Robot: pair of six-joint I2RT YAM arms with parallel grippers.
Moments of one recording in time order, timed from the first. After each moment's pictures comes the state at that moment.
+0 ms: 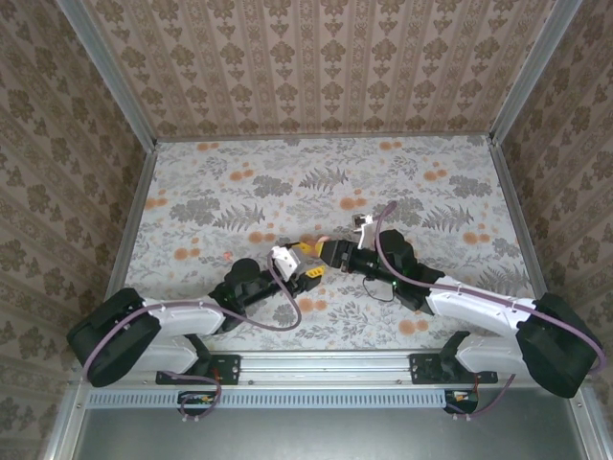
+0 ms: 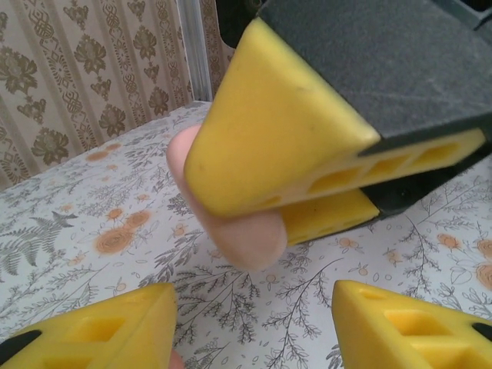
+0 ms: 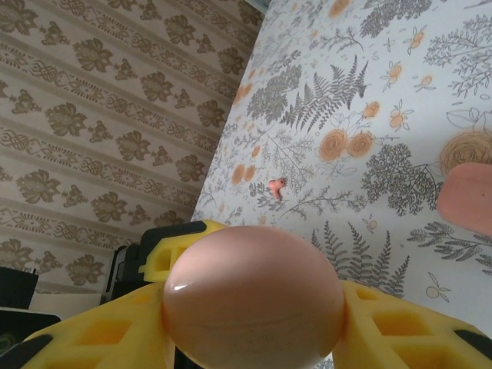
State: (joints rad) left arm -0.91 1.28 0.25 0.96 0.20 0.06; right arm 0.75 1.19 0.52 0.41 -0.22 0.92
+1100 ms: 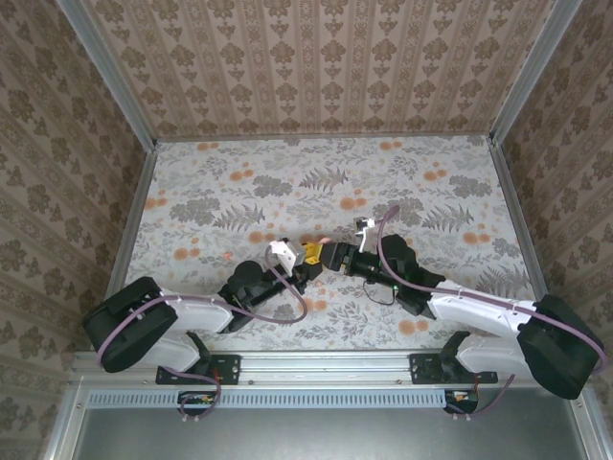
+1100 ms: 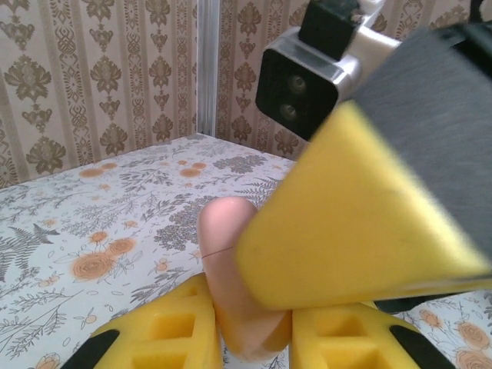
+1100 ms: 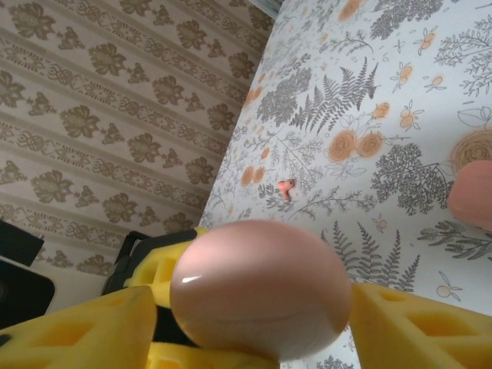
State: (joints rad) left arm -0.96 1.37 0.27 1.14 0.12 -0.10; right arm 0.76 1.16 0.47 0.46 -0.20 0.94
